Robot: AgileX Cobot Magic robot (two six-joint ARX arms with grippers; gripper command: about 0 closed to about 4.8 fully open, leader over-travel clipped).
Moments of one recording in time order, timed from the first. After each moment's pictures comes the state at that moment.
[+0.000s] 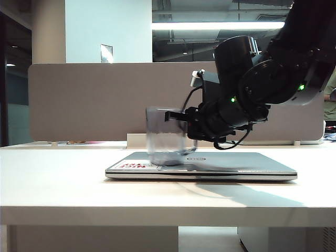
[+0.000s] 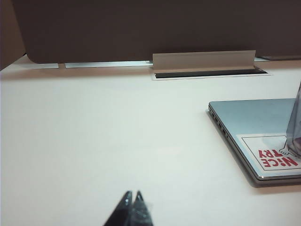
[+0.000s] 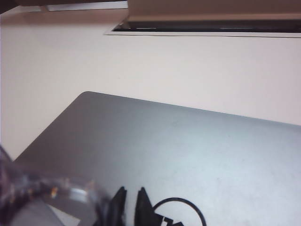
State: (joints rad) left arm 0.01 0.00 0.00 -0.02 0.16 0.03; right arm 0.54 1.96 0.91 0.80 0.18 0.18
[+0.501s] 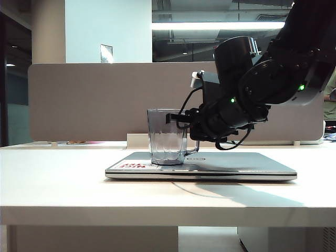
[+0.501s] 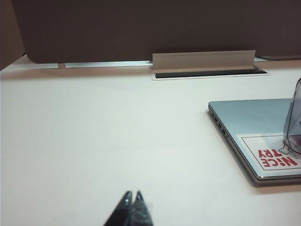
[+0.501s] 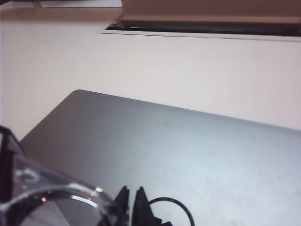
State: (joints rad) left arm 0.01 0.00 0.00 -0.02 0.16 0.03; right arm 0.54 1.96 0.91 0.79 0.21 0.14
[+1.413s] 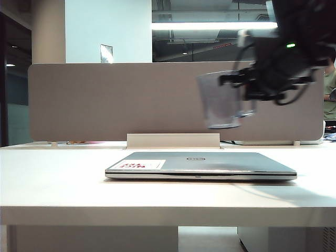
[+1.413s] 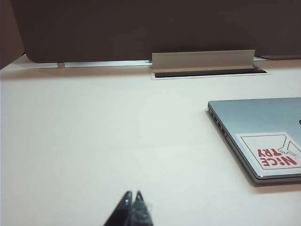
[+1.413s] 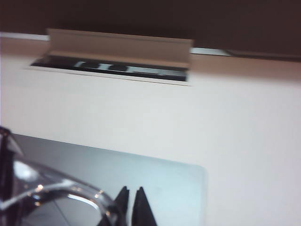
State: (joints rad) left arm 0.01 0.00 0.00 -0.02 0.16 0.03; right arm 0.35 1.59 0.76 0.61 0.24 0.04
